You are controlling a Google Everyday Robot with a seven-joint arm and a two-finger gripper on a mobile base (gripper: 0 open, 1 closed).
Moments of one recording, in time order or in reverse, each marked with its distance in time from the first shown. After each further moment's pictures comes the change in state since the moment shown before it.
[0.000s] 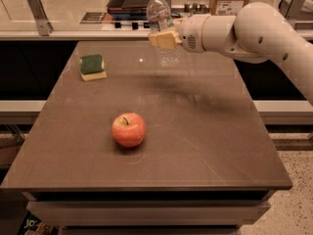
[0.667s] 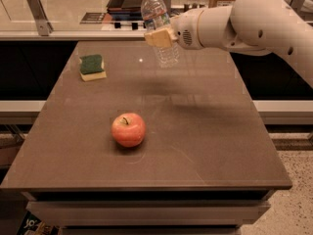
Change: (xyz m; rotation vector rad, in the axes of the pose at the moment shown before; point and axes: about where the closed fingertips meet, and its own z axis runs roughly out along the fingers) arm -0.016 0.027 -0.011 0.038 0.084 0.005
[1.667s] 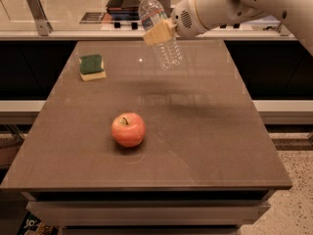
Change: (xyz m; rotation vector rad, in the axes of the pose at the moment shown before) arm 0.005 0.016 -0.013 -0.086 0.289 0.194
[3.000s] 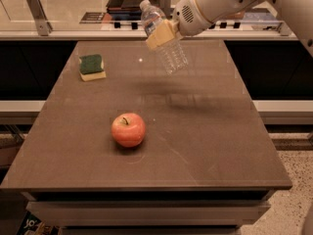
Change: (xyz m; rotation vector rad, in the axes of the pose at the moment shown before) arm 0.017 -0.002 0.001 -0.059 0.175 0.099
